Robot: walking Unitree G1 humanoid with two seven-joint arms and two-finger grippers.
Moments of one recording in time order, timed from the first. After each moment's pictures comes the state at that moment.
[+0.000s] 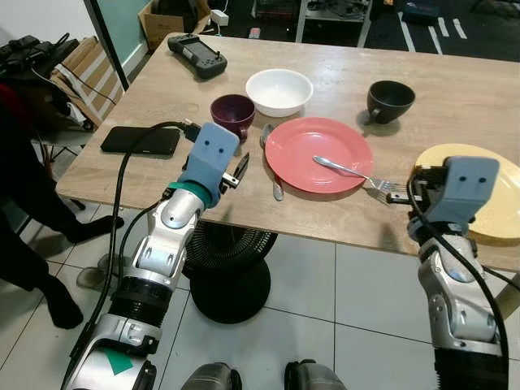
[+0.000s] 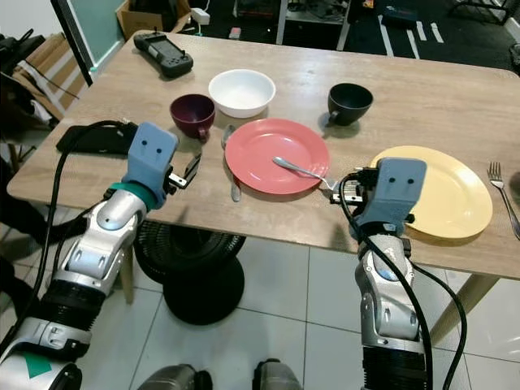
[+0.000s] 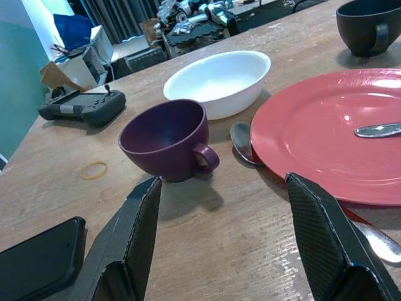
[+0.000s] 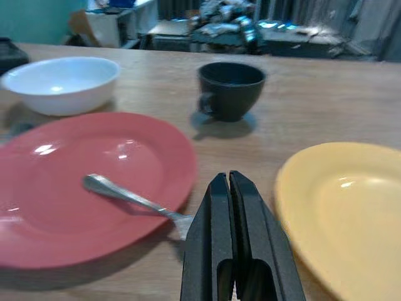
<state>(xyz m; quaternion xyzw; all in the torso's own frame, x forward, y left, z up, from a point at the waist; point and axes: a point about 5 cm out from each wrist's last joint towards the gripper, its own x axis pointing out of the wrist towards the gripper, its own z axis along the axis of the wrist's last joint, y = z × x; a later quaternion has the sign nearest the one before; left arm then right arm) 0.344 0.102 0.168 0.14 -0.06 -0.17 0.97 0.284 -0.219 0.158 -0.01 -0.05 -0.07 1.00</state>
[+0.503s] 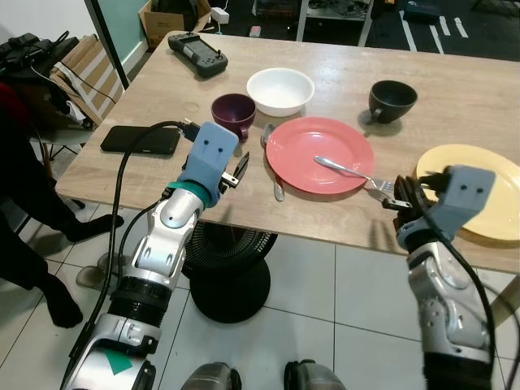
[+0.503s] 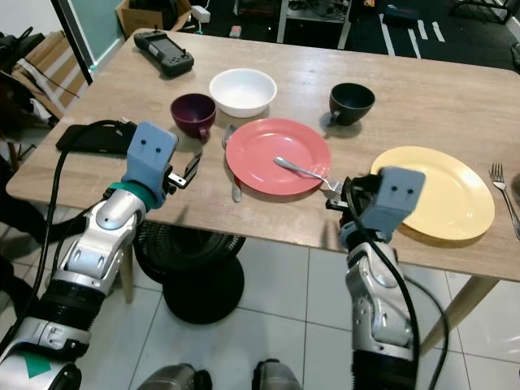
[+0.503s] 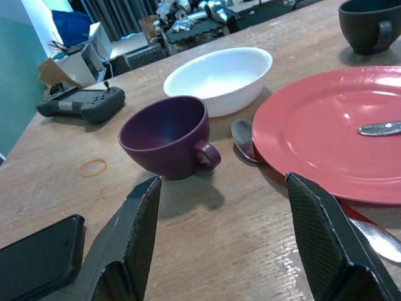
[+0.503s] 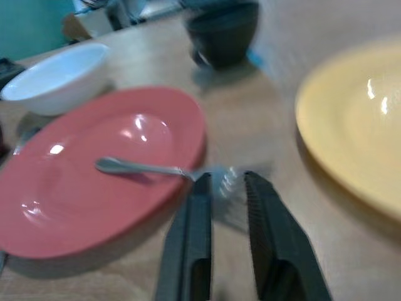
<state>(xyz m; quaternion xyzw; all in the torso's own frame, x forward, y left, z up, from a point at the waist) 0.343 0.102 0.169 0.14 -0.06 -0.17 0.97 0.280 -0.220 0.127 0.15 0.00 -0.11 0.98</state>
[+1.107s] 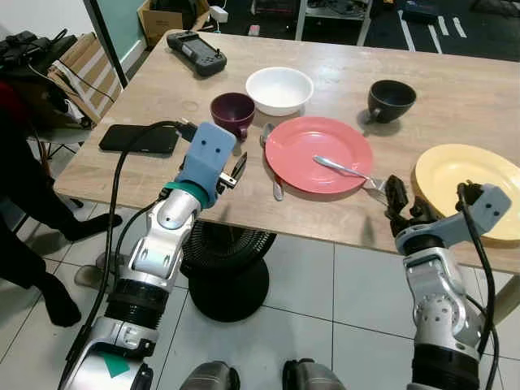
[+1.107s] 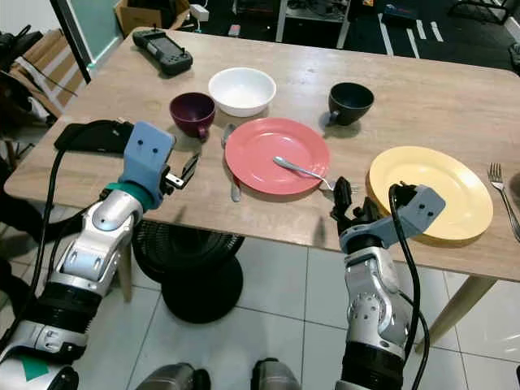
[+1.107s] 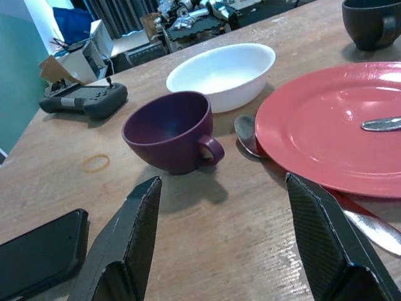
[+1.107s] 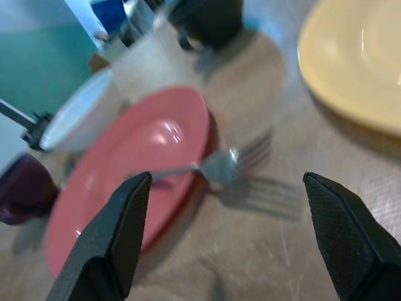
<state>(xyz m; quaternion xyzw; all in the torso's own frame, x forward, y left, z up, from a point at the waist) 0.340 0.107 0.170 0.15 -0.06 -0.17 0.97 0.288 -0.217 0.115 0.32 0.00 -0.09 0.94</state>
